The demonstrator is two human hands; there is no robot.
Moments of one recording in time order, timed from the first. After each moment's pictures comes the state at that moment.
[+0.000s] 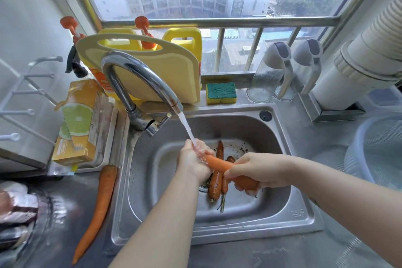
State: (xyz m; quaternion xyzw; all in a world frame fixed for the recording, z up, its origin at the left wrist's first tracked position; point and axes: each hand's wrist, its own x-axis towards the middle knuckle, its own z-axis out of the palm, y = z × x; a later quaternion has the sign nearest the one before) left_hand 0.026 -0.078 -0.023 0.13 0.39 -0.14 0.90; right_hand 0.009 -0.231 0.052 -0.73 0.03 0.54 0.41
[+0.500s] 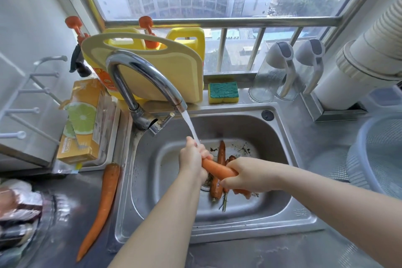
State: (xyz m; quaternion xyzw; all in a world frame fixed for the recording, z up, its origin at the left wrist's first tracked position) left_hand 0.020 -0.079 -0.016 0.35 0.41 -0.08 0.84; right_hand -0.002 -0.210 0.050 -0.84 -0.11 0.47 0.25
